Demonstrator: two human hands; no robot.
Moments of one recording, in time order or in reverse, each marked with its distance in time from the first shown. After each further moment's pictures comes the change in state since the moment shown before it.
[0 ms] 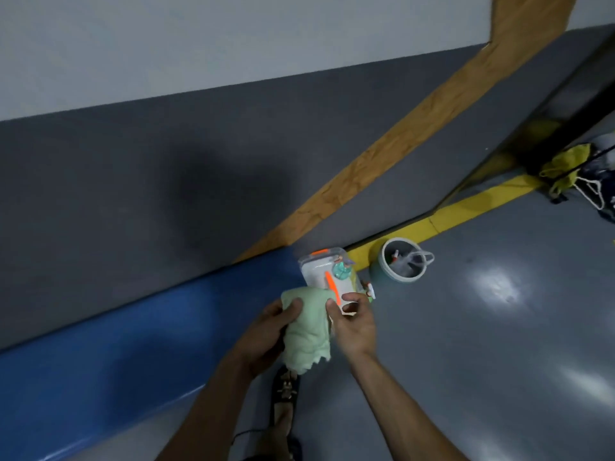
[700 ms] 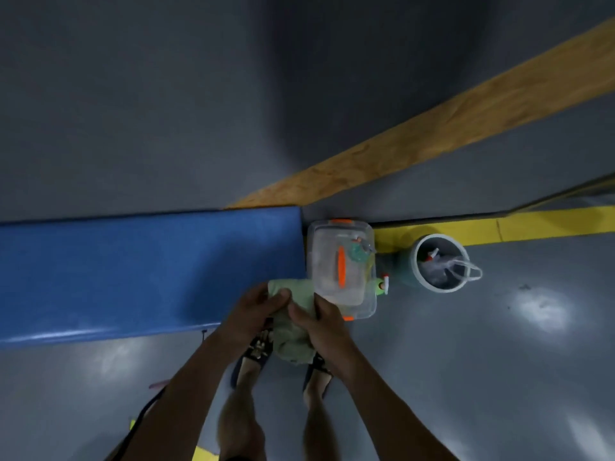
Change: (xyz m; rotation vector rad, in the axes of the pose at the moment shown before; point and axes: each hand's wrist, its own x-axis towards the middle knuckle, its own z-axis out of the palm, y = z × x) left_hand 0.162 -0.083 -0.005 0.066 0.366 0.079; right_hand 0.154 0.070 0.004 -0.065 -0.822 0.223
